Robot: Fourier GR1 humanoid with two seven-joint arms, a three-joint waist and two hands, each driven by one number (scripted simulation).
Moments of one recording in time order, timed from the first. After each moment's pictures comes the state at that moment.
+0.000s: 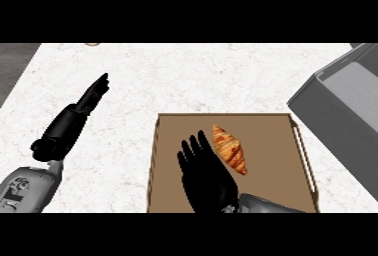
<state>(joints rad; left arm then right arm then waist) -0.25 0.44 -0.20 -1.49 0.07 -0.01 -0.10 -0.65 -0.29 1.02 -1.71 1.00 0.80 0.58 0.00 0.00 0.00</state>
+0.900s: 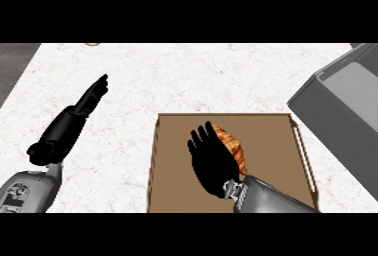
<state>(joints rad) -0.22 0.37 -0.13 -1.54 0.00 -0.09 -0.06 -0.59 -0.26 0.93 -1.51 1.23 0.71 0.35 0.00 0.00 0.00</state>
